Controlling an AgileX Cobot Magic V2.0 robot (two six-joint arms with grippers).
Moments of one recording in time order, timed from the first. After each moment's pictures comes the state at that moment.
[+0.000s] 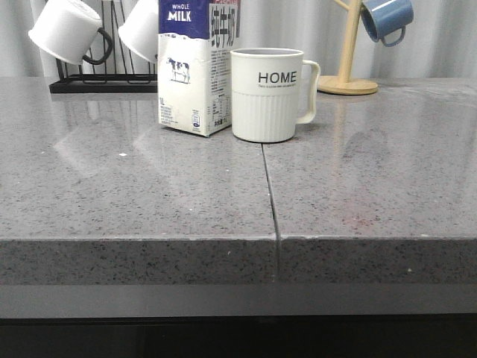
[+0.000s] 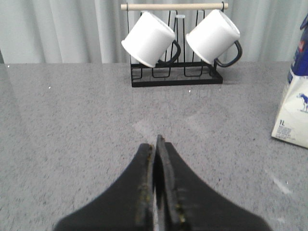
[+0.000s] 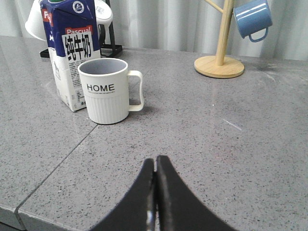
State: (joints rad) left arm -0.07 0.48 -0.36 -0.05 0.09 0.08; right arm 0.33 0.22 -0.32 -0.09 0.29 0.15
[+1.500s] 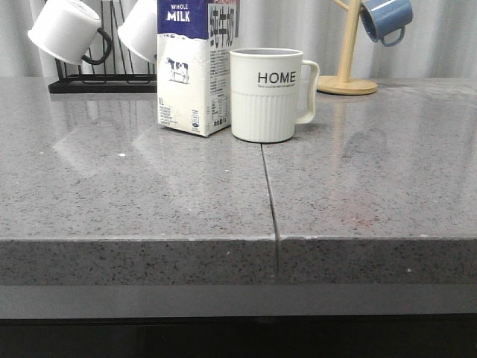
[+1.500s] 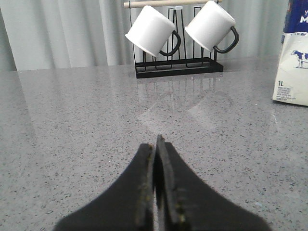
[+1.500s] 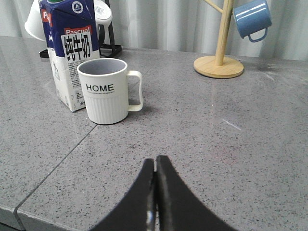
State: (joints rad) left arm -0.06 0.00 -0.01 0.01 0.10 0.08; right arm 0.33 0.22 -0.32 -0.09 0.29 0.15
